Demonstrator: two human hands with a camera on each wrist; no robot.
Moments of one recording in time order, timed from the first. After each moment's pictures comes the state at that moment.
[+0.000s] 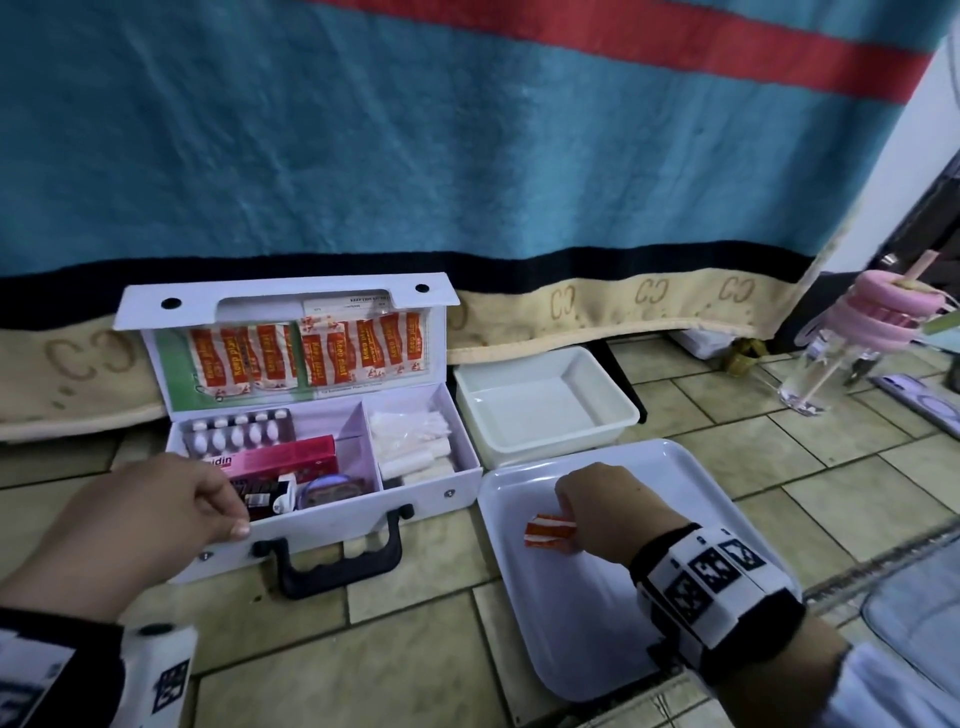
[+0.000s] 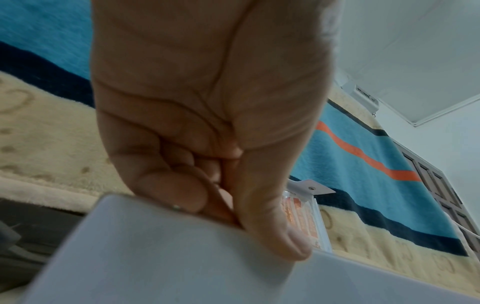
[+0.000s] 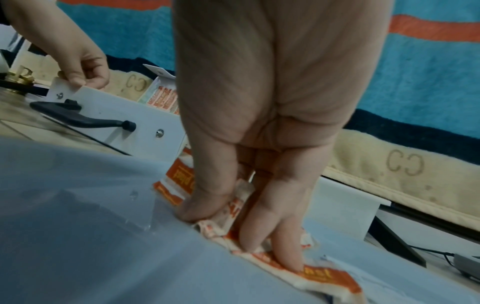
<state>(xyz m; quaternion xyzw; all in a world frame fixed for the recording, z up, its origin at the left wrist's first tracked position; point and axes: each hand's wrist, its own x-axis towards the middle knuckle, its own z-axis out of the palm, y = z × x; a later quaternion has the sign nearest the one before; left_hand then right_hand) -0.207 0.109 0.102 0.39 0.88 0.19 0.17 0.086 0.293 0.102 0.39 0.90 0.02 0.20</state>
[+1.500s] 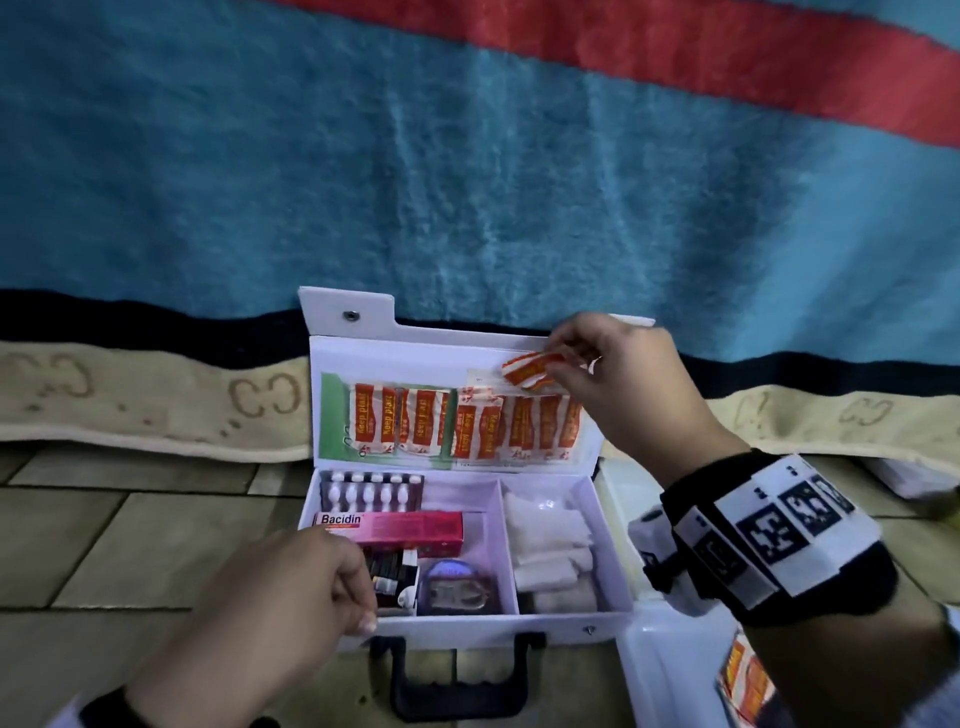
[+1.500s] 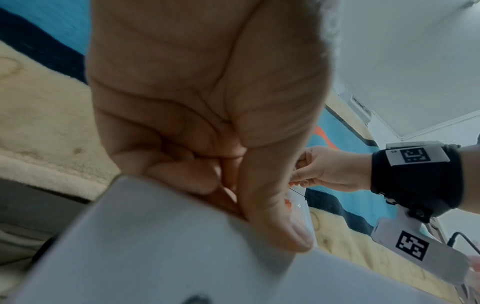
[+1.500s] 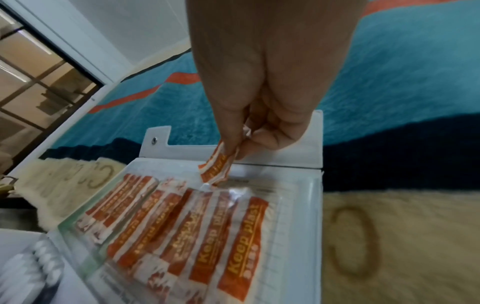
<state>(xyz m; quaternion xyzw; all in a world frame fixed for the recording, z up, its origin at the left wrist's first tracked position) -0.206 0.107 0.112 0.40 0.87 0.18 0.21 -0.095 0.342 0.188 0.23 0.92 -0.15 -0.29</state>
